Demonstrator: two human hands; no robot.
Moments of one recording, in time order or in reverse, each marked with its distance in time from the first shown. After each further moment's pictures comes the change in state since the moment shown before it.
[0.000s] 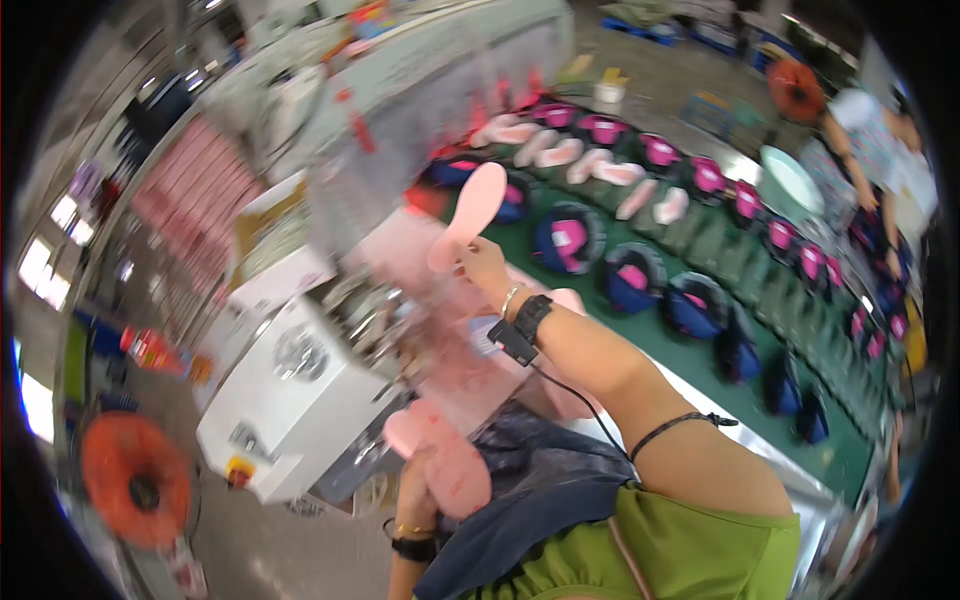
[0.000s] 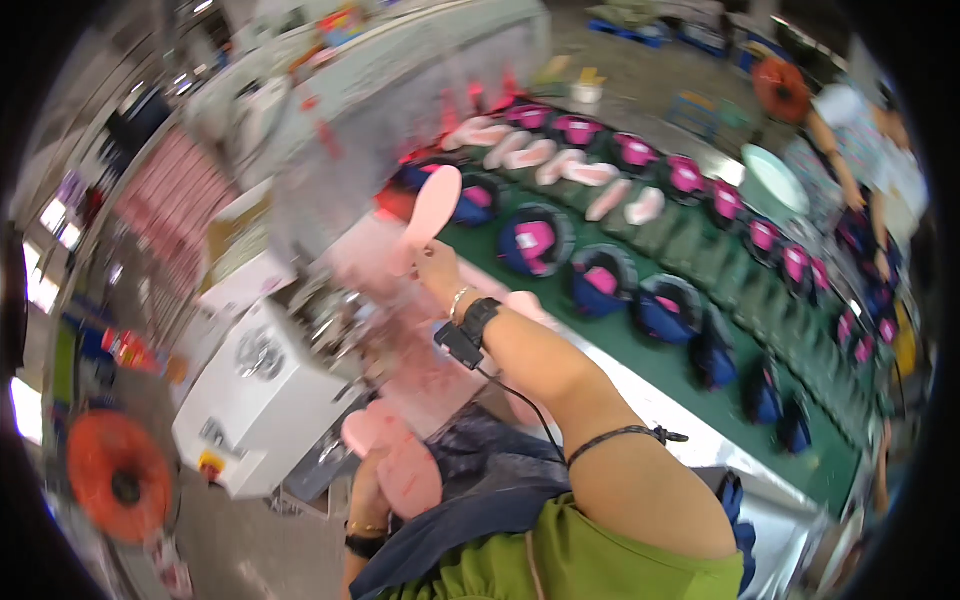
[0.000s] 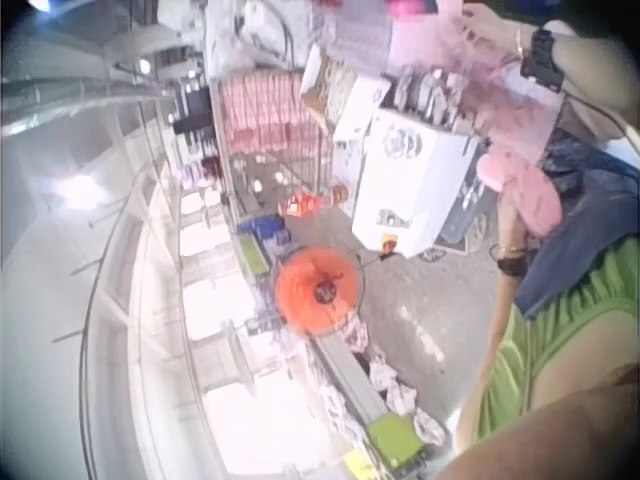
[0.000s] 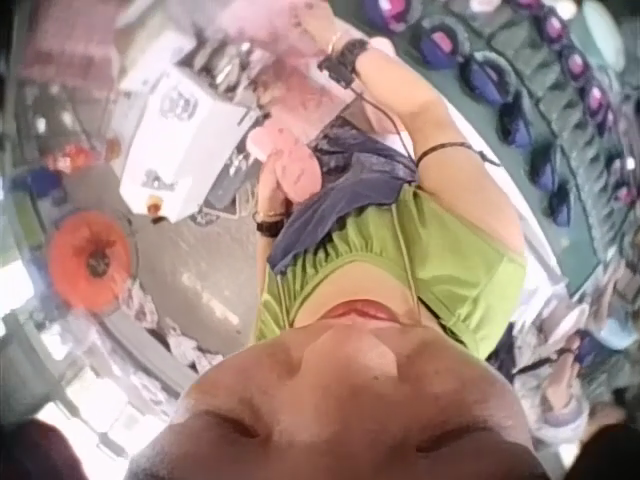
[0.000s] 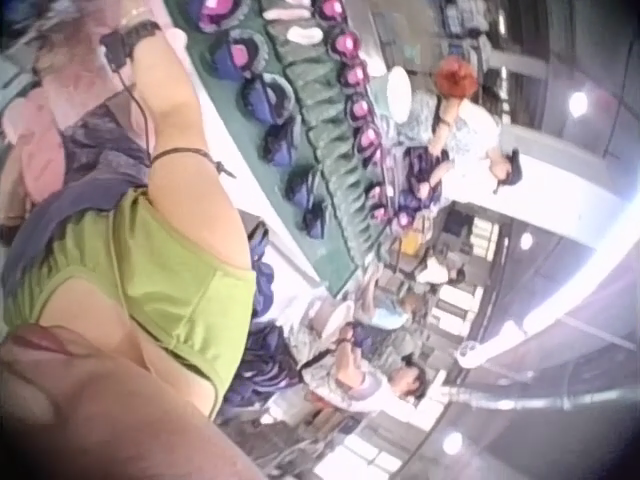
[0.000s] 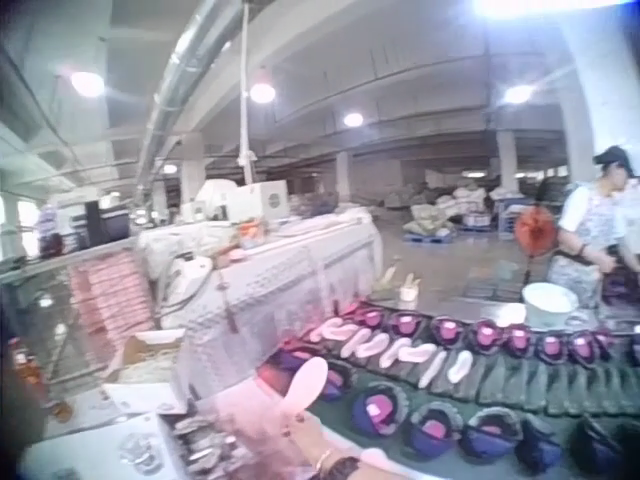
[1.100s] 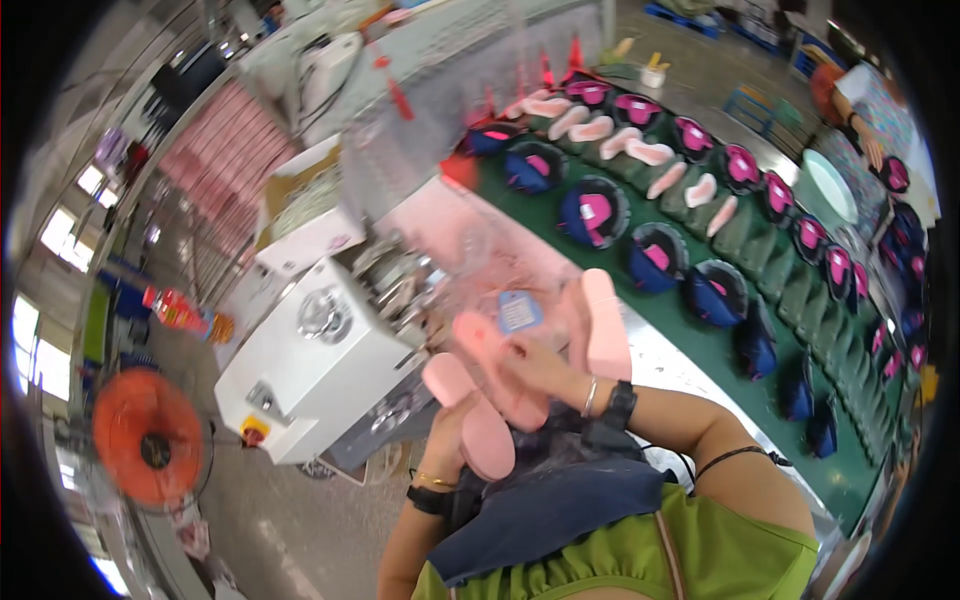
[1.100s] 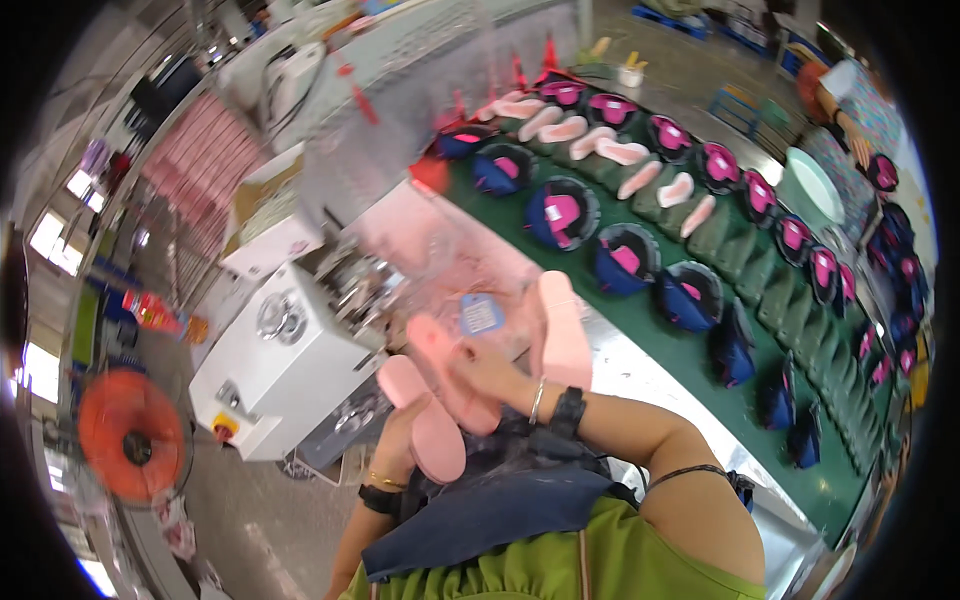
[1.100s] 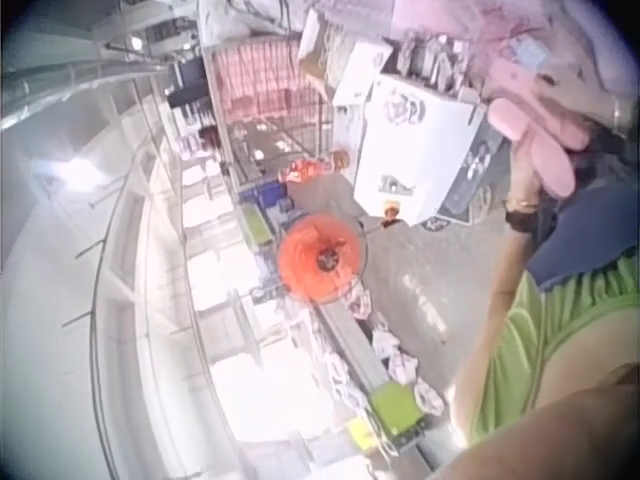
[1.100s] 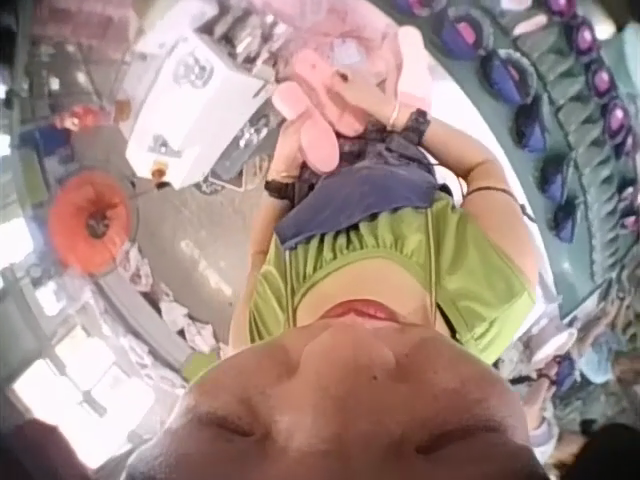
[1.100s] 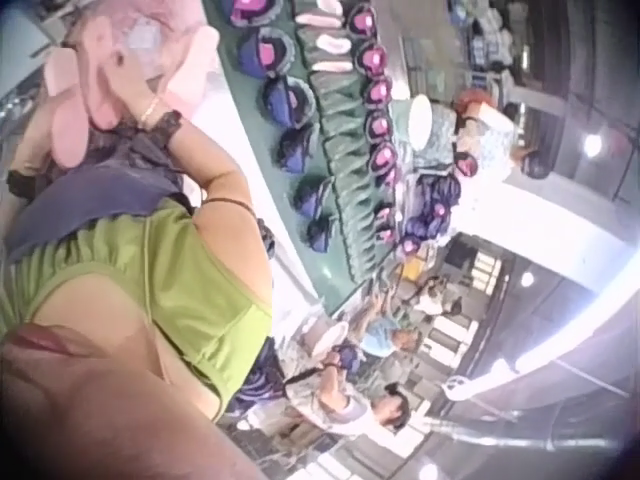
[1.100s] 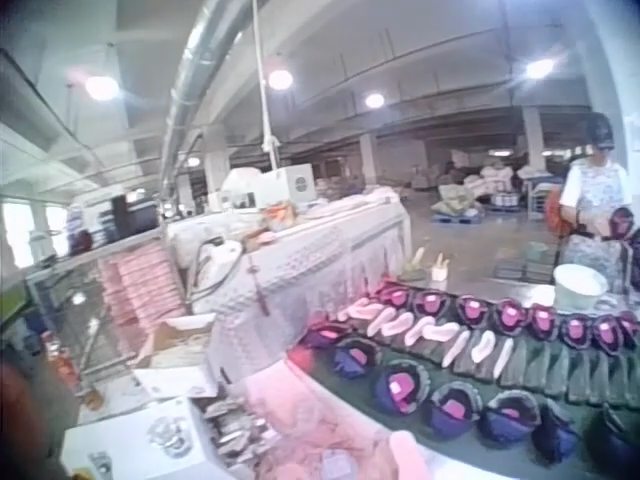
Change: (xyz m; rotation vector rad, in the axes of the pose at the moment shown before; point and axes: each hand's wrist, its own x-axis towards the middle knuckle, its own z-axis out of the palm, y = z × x) left_hand 0.001 0.007 0.061 0.353 -0.048 0.036; right_hand -0.215 0.010 -0.034 -0.519 -0.317 -0.056
